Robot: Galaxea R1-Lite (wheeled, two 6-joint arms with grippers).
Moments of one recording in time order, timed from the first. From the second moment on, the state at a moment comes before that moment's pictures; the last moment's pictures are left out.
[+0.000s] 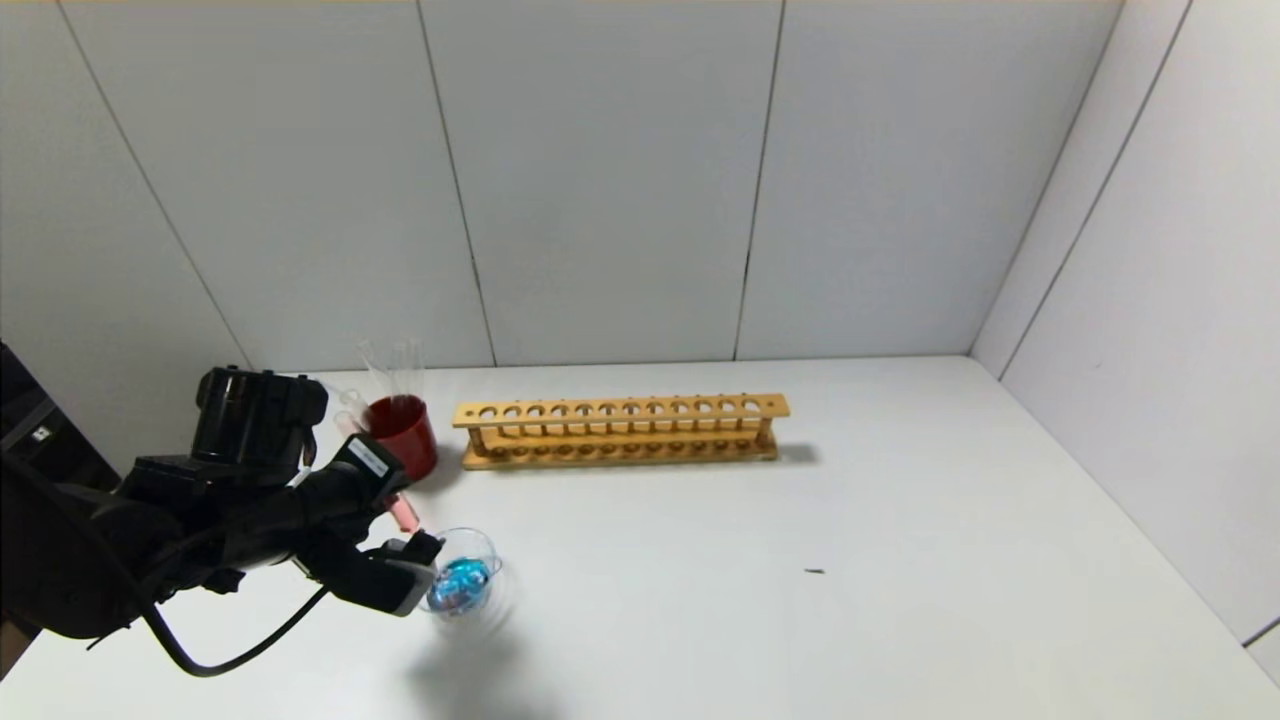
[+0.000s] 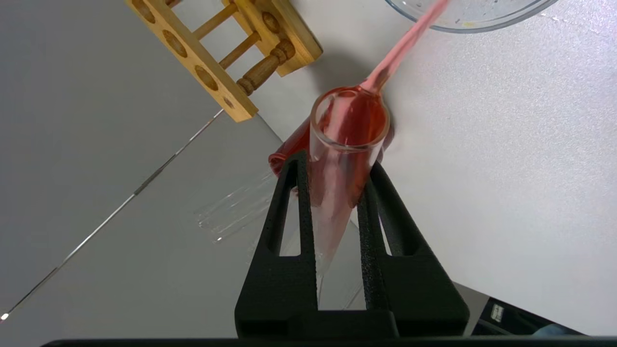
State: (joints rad) left arm -0.21 1.71 -0.61 -0.45 0.01 2.04; right arm 0.00 0.00 0.00 0.00 0.00 0.00
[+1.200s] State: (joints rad) left arm -0.22 1.66 -0.60 -0.52 0.03 2.22; right arm 0.00 0.00 0.00 0.00 0.00 0.00
